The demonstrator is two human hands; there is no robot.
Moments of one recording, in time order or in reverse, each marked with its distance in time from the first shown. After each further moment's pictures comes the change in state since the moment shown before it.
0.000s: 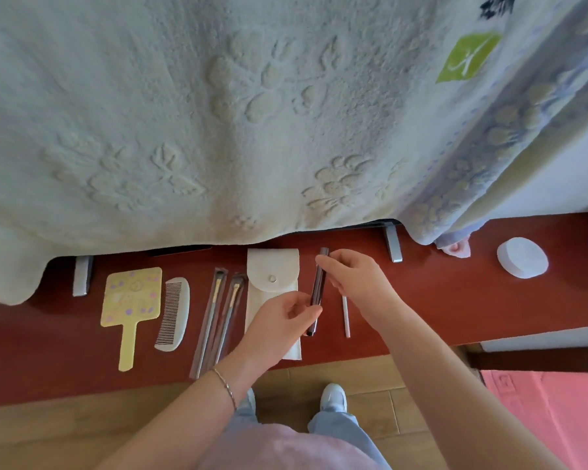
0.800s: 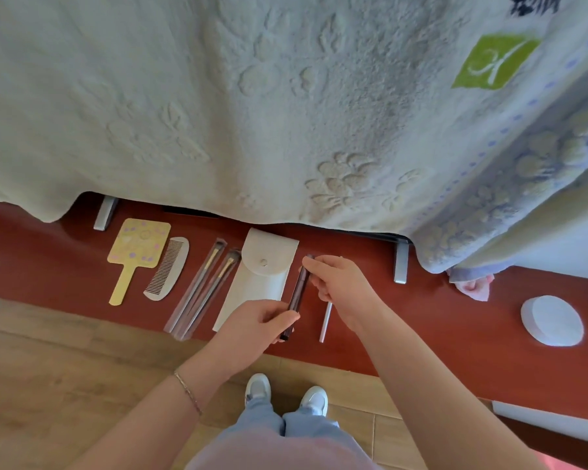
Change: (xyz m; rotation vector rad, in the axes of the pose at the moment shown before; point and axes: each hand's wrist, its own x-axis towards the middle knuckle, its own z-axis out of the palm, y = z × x) left_hand -0.022 0.013 0.031 0.022 0.180 -0.226; right_hand 0.035 0.027 -0.010 0.086 -0.364 0.054
